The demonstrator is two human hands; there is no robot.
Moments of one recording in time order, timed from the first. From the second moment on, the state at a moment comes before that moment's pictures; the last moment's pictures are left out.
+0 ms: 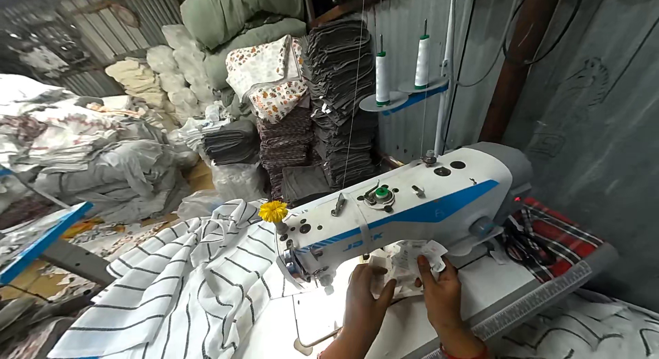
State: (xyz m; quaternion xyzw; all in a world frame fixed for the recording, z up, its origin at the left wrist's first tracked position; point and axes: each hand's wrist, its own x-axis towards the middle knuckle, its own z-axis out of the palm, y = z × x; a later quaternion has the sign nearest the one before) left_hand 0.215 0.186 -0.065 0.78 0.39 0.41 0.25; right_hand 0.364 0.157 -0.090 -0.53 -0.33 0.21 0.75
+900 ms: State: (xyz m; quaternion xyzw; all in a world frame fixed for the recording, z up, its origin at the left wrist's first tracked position) left_hand 0.228 0.203 -0.053 0.64 0.45 0.38 0.49; right_hand 0.363 0.155 -0.094 -0.52 -0.37 0.23 0.73
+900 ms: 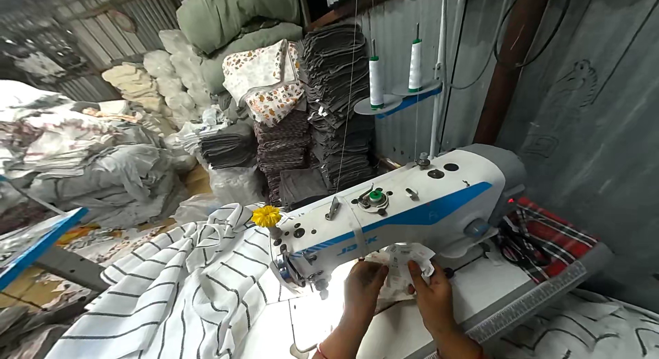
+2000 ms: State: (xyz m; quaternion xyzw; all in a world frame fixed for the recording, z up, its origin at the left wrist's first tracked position) left_hand 0.213 0.193 -0.063 0.65 0.47 0.39 0.45; right_hand 0.363 0.156 -0.095 -0.53 -0.37 0.24 0.73
